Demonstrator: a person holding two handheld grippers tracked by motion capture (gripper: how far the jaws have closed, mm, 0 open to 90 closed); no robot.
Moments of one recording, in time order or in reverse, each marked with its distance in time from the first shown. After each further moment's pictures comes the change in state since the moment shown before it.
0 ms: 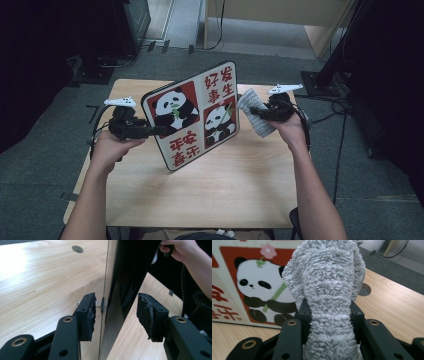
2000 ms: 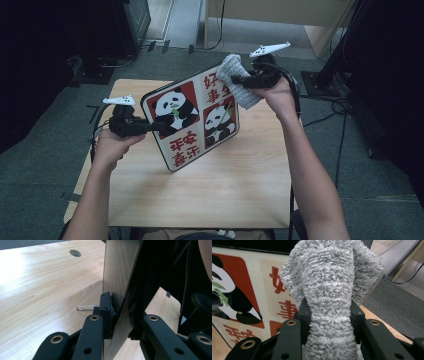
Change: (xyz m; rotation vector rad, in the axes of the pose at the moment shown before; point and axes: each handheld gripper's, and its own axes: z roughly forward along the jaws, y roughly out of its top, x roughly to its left) left arm 0.009 0.000 0.000 -0.013 -0.025 0.025; right arm 0.037 0.114 -0.012 -0.065 0.070 -0.097
